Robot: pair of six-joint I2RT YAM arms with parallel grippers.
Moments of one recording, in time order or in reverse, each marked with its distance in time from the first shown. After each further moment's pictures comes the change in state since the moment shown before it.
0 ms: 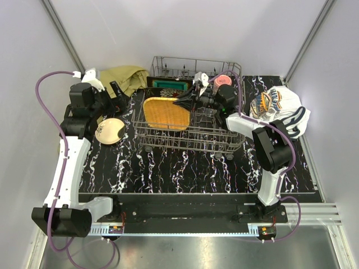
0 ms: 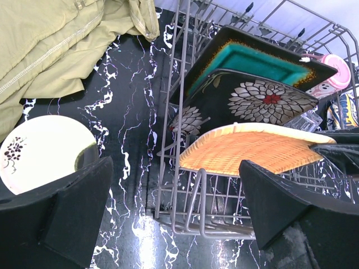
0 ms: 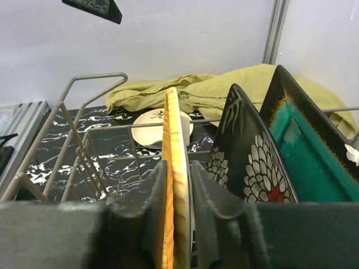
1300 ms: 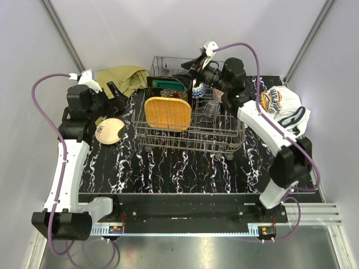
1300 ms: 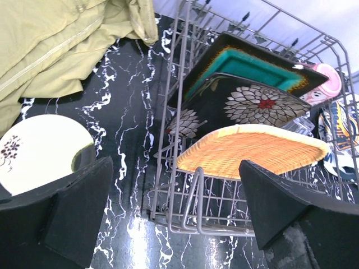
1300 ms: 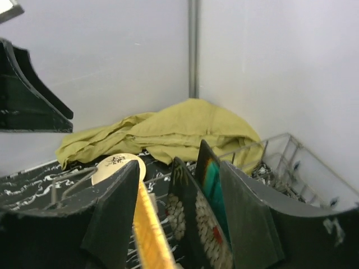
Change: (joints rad) left arm 0.014 -0.032 -0.017 0.010 0.006 -0.031; right arm 0.034 -0.203 0.325 -0.565 0.327 -0.098
